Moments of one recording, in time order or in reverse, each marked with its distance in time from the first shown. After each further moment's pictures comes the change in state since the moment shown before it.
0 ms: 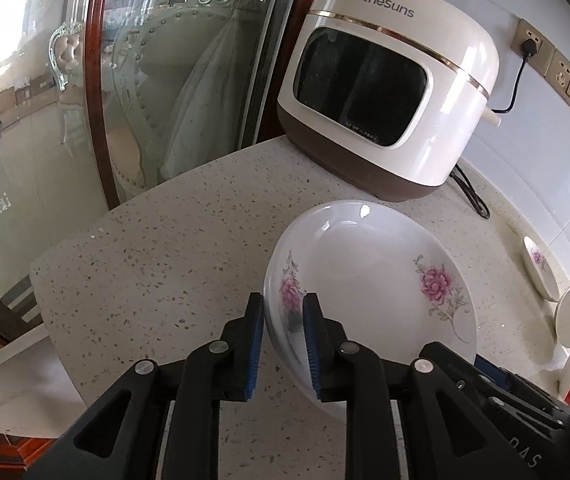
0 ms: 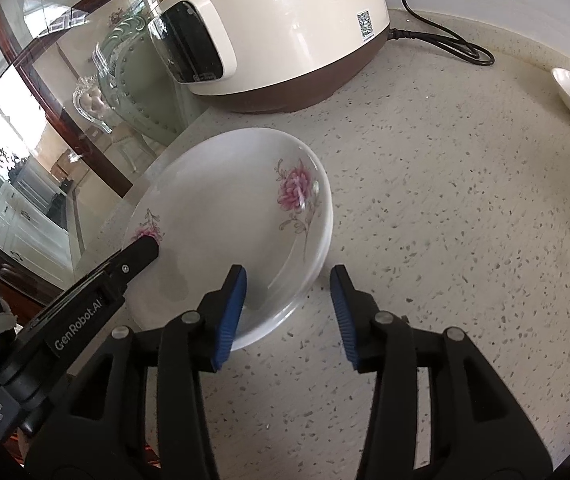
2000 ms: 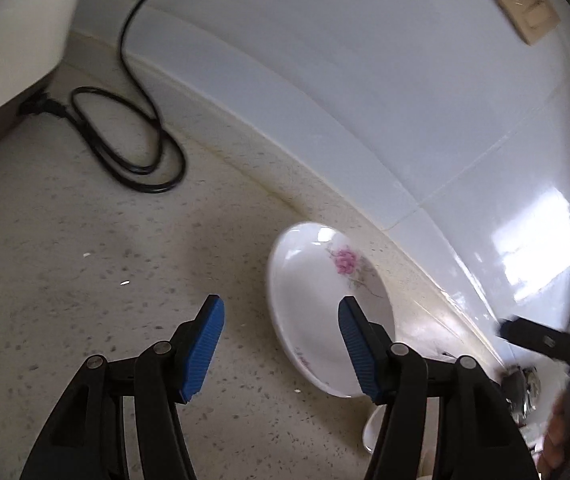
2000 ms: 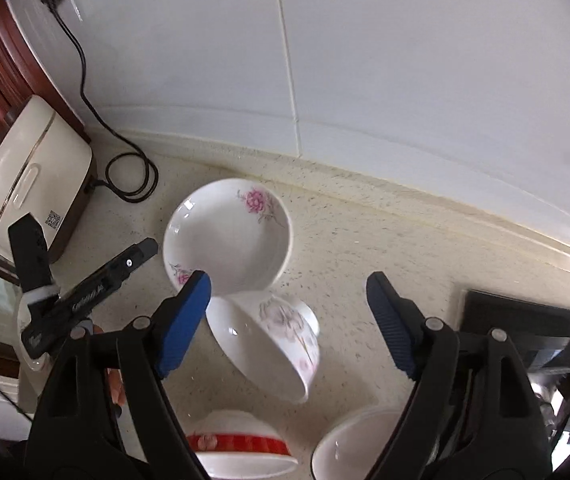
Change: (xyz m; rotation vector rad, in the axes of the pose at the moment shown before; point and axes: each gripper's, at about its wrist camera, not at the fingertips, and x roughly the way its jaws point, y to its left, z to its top) left arm 0.136 -0.352 0.038 0.095 0.233 -0.565; right arm -0.178 -0.352 0.168 0.146 0.091 -0.285
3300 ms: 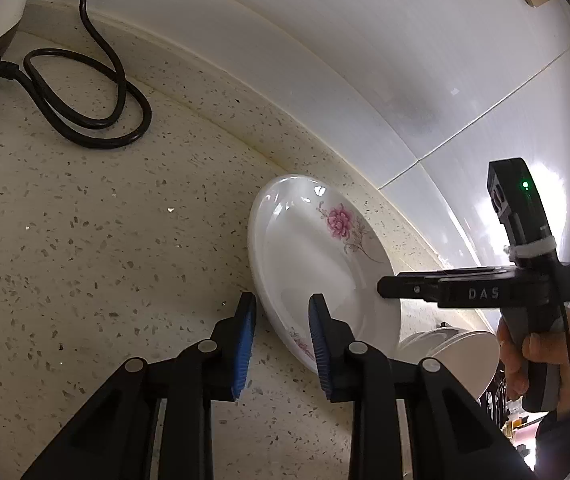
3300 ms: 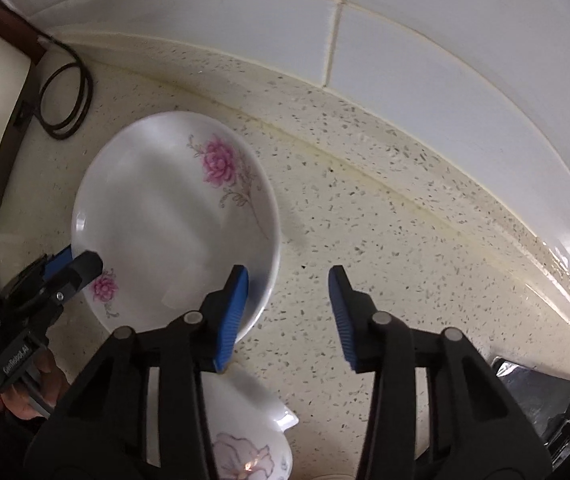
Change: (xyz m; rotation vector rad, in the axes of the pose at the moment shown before) left arm 0.041 0.001 -0.010 0.037 0.126 -0.067; right arm 0.134 -0.002 0.039 -0.152 0.338 -0.056
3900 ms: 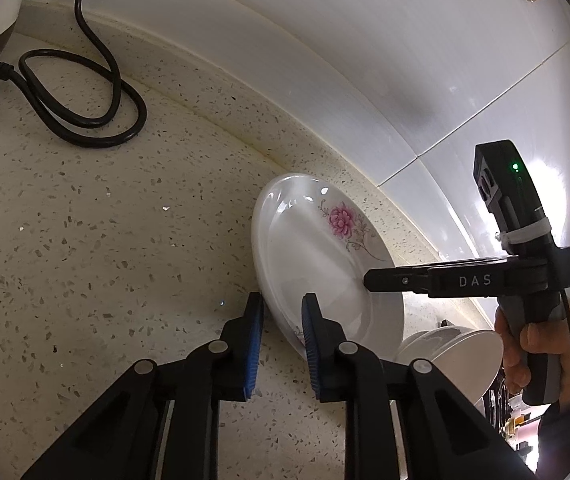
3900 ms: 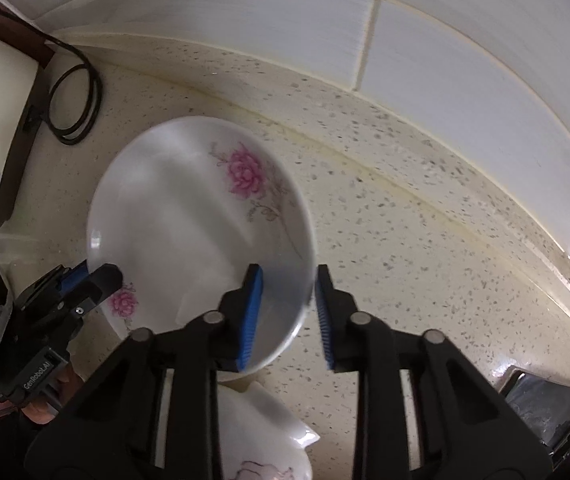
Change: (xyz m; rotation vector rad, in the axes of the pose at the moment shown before) left arm 0.010 0.000 0.000 0.014 0.008 -0.002; right arm 0.024 0.017 0.037 -0.018 0.024 0.064
